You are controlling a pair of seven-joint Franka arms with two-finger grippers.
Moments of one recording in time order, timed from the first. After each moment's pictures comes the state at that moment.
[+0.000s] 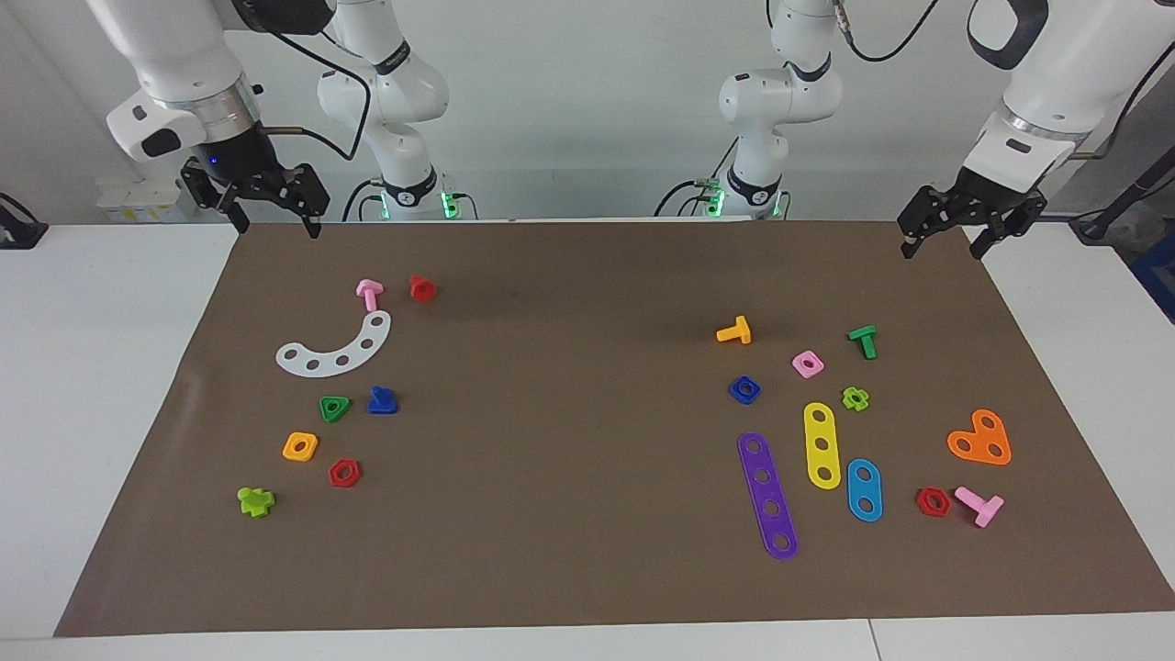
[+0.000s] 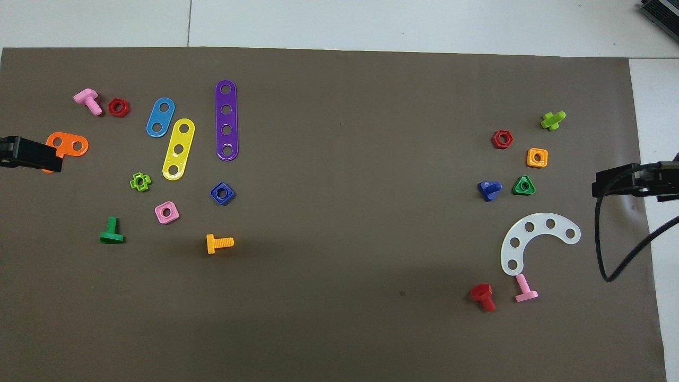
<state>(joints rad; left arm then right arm) 0.02 0.01 -0.02 -1.54 0.00 1.57 0.10 0.05 -0.08 -0.05 -1.63 -0.04 1.53 0.09</state>
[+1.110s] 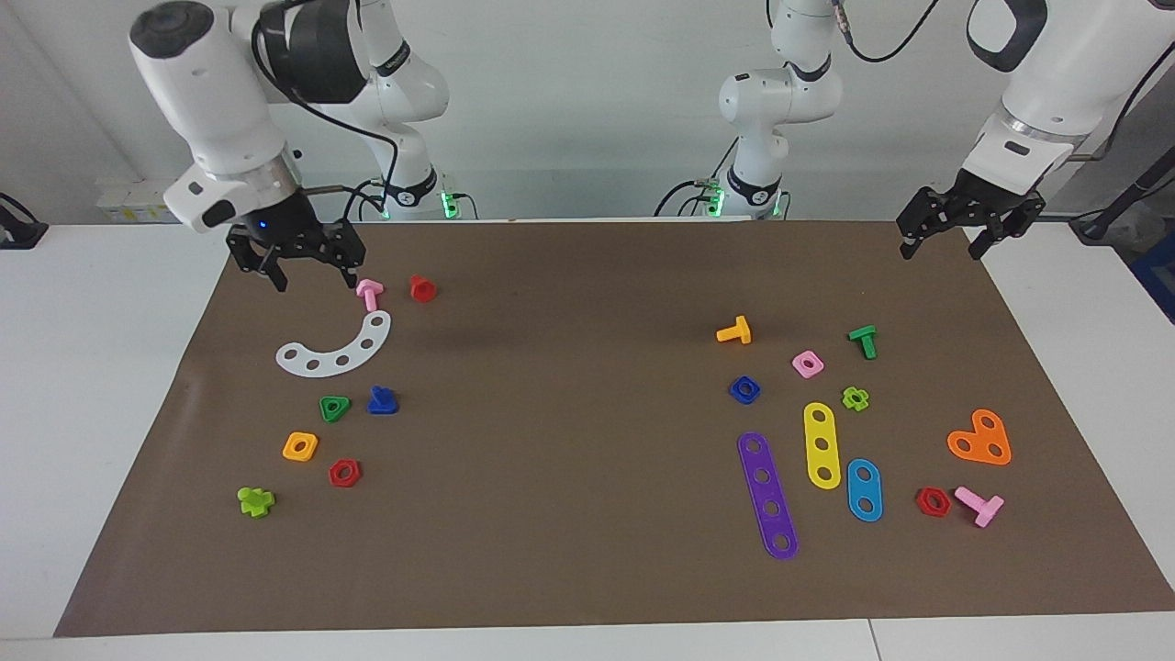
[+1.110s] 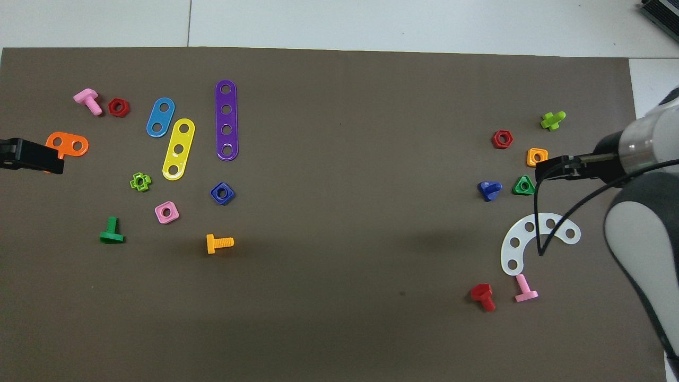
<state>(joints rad) 0.02 0.01 -0.02 -1.56 0.00 1.57 0.10 0.09 0.00 -0.05 -1.82 0.01 1.86 0.00</state>
